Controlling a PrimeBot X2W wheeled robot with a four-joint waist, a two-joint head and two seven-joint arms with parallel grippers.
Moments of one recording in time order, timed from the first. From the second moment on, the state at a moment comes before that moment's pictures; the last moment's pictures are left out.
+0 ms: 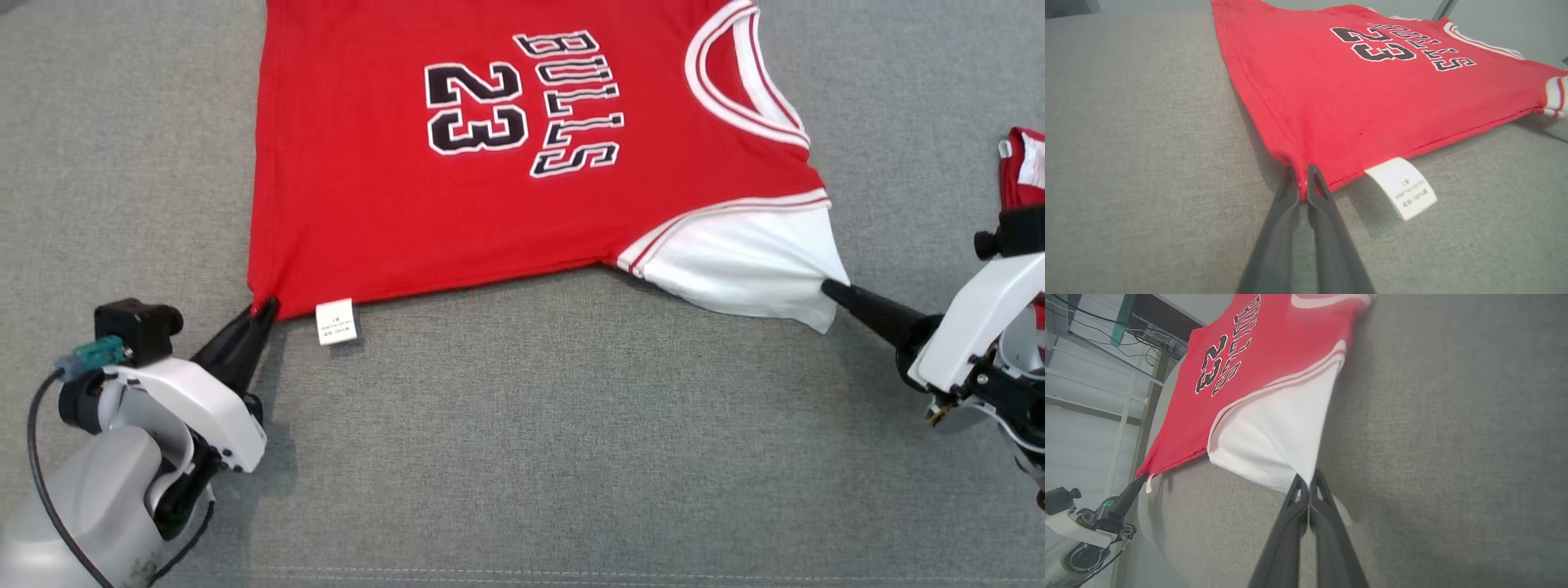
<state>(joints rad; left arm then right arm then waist) -0.64 0.51 -0.86 0.69 -1.00 -0.13 -0.25 -0.59 -0.58 0.55 0.37 1.38 0.13 0.40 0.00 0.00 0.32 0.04</state>
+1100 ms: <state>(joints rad) -0.49 0.48 -0.81 0.73 -0.91 -0.13 -0.25 -0.31 -0.62 0.53 0.24 1.61 0.13 0.51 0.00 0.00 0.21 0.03</state>
